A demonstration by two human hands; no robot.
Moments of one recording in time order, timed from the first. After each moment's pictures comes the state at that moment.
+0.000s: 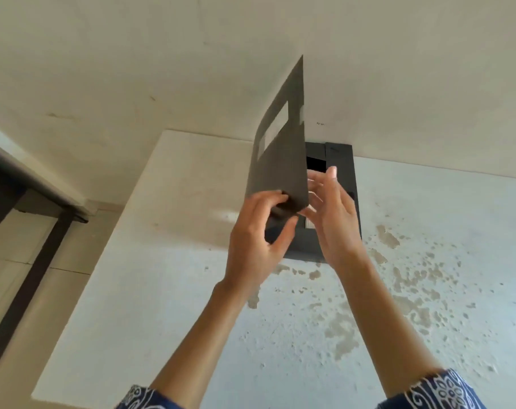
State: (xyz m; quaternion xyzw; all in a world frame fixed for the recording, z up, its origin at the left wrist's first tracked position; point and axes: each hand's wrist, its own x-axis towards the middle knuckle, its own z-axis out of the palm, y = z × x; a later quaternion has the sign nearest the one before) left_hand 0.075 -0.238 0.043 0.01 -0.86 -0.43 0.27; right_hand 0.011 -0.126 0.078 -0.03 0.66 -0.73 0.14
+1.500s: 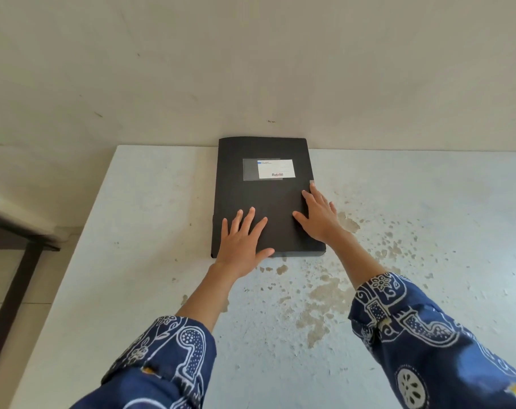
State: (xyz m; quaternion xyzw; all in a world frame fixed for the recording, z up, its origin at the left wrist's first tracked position) left_hand 0.027 -0.212 -0.040 -0.01 -0.99 -0.08 -0.15; right_hand -0.065 -0.041 -0.033 -0.09 0.96 -0.18 0.17
